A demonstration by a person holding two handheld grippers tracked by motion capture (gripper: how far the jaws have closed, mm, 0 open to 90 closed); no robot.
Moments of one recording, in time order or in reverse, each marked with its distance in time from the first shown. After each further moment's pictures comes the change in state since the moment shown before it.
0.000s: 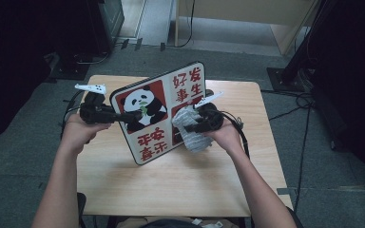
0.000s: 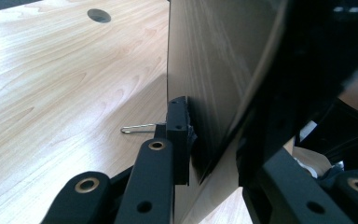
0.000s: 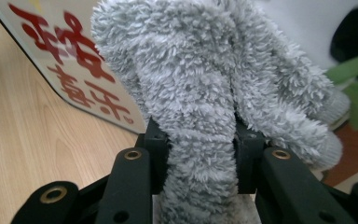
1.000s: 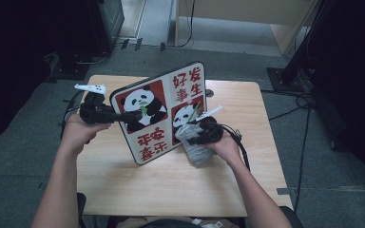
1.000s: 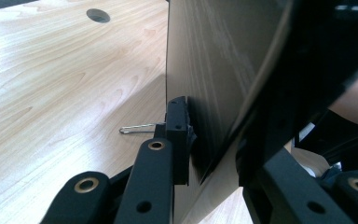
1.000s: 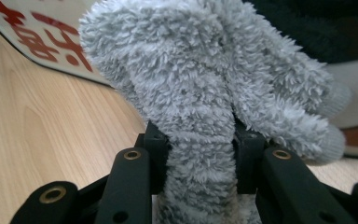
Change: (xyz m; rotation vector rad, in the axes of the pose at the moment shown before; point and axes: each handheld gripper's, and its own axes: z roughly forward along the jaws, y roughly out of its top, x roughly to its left) left arm 0.001 -0.001 0.000 -0.005 -0.007 -0.012; right arm -0.012 -0.046 0.034 0.080 0.007 0.083
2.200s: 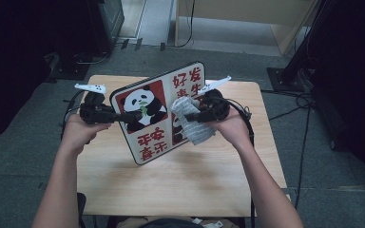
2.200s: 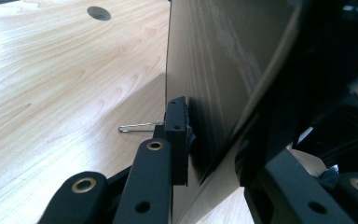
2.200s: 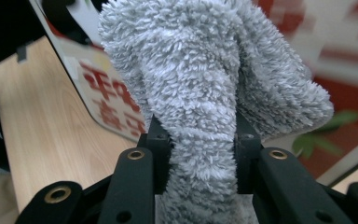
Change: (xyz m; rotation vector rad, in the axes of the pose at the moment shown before) left arm 0.000 0.000 0.000 0.001 0.000 -0.019; right arm 0.052 0.079 -0.103 -0.152 -0.030 -0.121
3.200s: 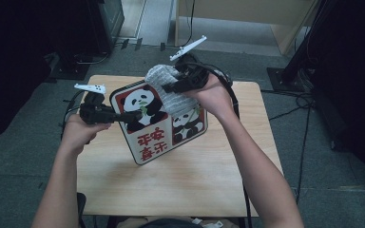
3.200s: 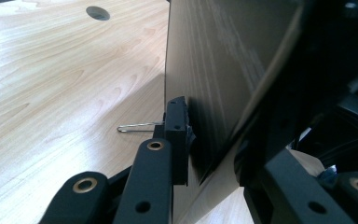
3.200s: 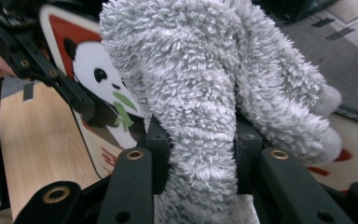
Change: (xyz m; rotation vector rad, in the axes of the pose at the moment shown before) left arm 0.001 -0.001 0.000 -0.005 -0.005 -0.002; right arm 0.037 0.105 -0.009 -0.008 -0.057 -0.130
